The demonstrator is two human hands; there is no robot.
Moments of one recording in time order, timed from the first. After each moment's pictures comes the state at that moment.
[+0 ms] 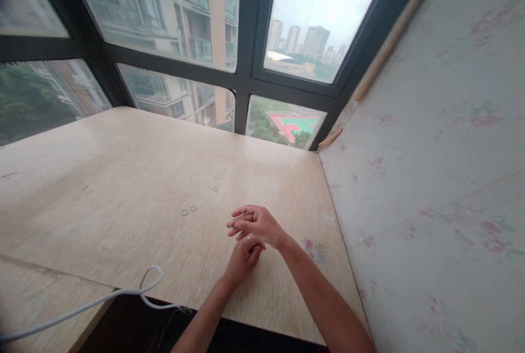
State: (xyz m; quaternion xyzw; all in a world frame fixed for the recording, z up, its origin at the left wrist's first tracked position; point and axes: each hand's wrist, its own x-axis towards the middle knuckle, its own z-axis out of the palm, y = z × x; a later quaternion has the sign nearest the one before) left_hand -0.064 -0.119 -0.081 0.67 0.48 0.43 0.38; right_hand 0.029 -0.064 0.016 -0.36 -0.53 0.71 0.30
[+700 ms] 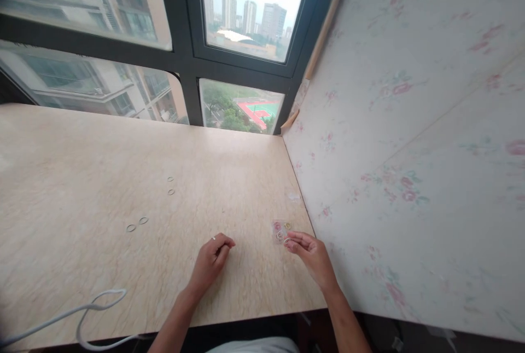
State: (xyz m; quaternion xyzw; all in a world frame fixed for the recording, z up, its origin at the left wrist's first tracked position) left_hand -0.065 -0.116 -0.082 0.72 0.46 0.37 0.38; right_hand 0.203 -0.178 -0.027 -0.65 -0.38 0.46 0.47
